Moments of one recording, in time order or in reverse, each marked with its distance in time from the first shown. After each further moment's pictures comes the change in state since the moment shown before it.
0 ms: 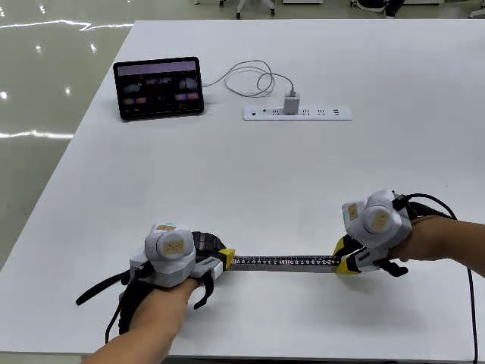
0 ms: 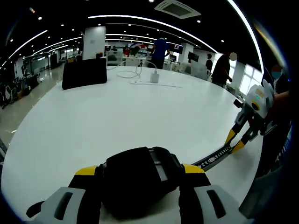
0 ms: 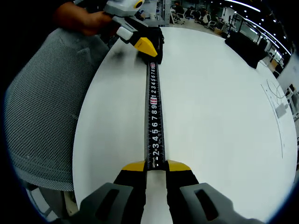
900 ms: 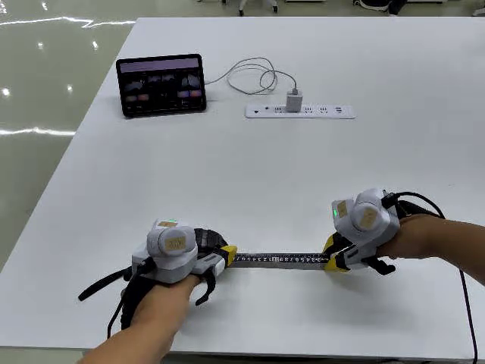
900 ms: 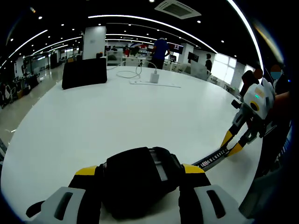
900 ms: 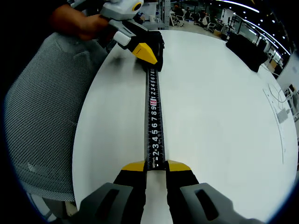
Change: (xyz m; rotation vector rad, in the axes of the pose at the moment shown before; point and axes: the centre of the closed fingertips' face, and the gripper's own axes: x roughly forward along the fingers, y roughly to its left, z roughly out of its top) left arm 0.000 0.000 0.000 -0.004 0.001 -0.004; right arm 0.011 0.000 0.022 0.007 -0.023 -0.001
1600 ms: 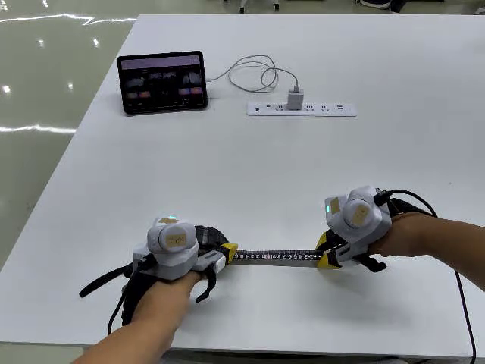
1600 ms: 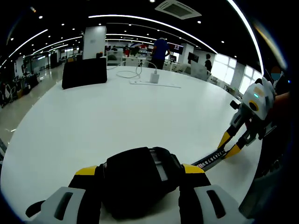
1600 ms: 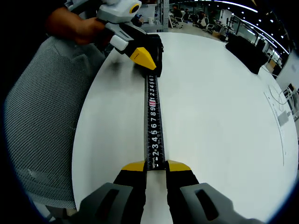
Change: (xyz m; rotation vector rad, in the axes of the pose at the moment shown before) left arm 0.000 0.000 0.000 -0.004 0.000 -0.002; right arm 0.005 -0.002 0.014 0.011 -0.024 -0.005
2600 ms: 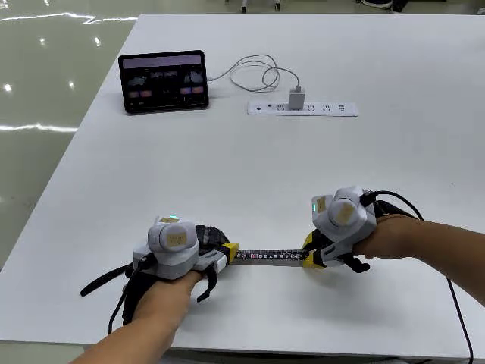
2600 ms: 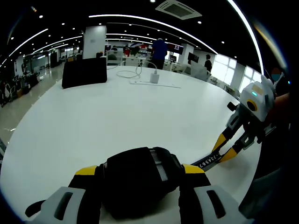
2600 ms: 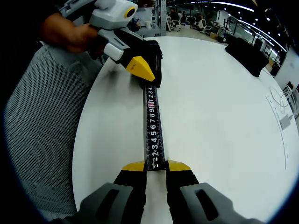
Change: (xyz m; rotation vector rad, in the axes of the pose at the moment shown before) left arm 0.000 0.000 0.000 -0.006 0.002 -0.004; right arm 0.013 0.003 0.025 0.021 -0.040 0.002
